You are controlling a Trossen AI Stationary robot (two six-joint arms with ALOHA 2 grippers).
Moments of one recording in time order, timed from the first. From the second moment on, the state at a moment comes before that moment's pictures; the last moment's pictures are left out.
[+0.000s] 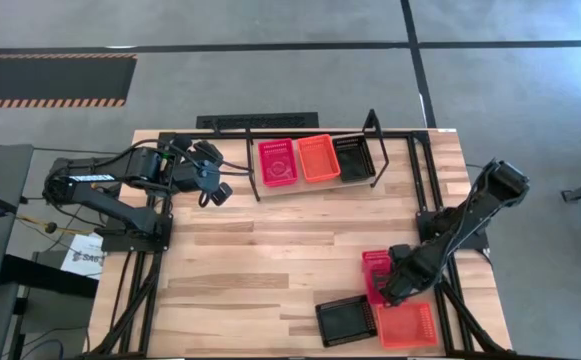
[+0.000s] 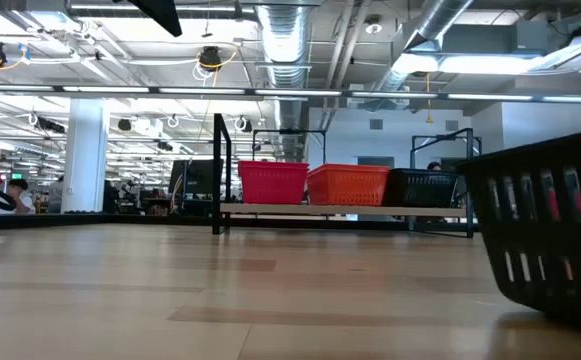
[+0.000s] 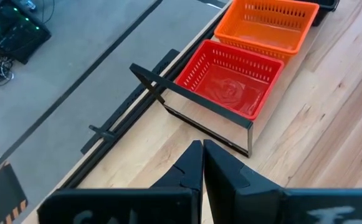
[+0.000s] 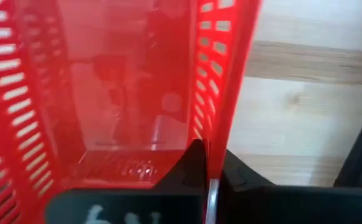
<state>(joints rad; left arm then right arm) -0.05 1.22 1.45 -1.27 -0.68 -0.52 0.75 1.46 0.77 -0.85 -0.09 2.23</state>
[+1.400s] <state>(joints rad) -0.05 1.22 1.45 -1.30 -0.65 -0.51 -0.41 1.87 1.76 -0.75 -0.06 0.67</state>
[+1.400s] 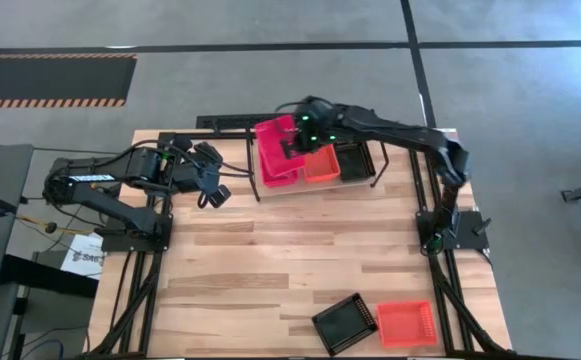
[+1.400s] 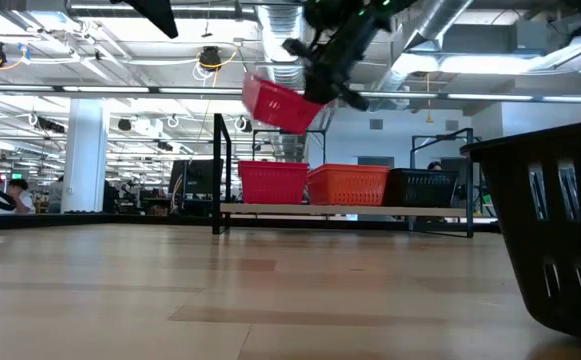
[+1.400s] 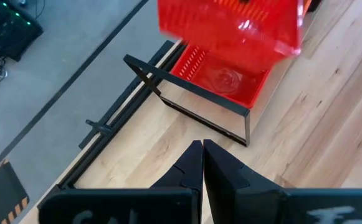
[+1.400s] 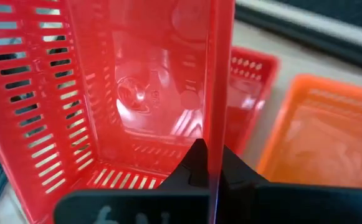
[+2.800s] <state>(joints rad) -0.05 1.22 1.45 -1.32 -0.64 -0.49 -0.40 2.05 1.90 -0.93 -0.07 0.74</state>
